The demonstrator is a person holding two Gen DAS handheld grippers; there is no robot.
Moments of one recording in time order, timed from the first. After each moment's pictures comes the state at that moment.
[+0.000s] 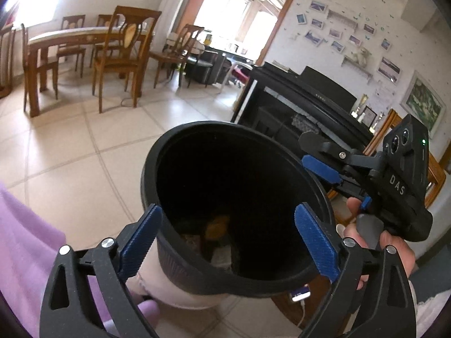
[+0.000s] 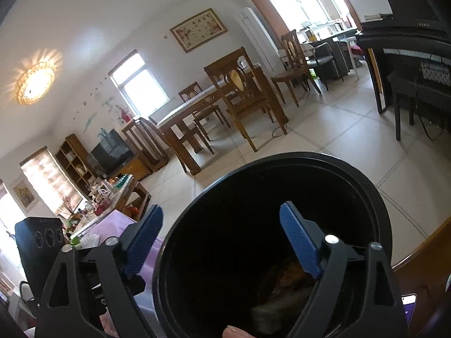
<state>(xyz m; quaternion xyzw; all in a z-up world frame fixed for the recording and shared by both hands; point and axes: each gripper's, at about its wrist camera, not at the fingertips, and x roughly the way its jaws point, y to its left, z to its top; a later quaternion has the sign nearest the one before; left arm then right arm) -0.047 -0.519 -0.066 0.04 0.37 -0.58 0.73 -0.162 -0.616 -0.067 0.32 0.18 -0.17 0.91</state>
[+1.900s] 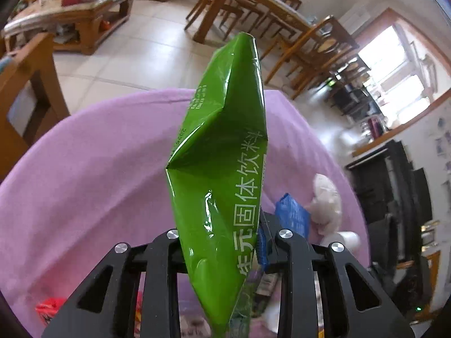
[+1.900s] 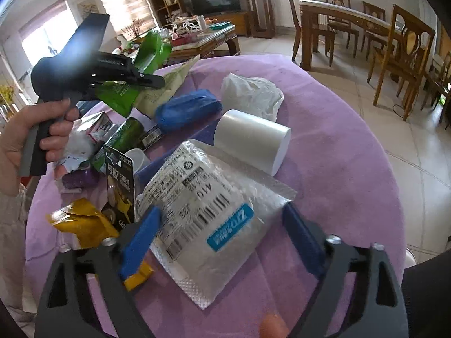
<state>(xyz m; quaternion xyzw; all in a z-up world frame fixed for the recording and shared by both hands) 0.296 -0.088 -0.053 -0.09 0.55 -0.27 0.79 0.086 -0.285 -0.091 0.08 0.47 0.12 0.87</state>
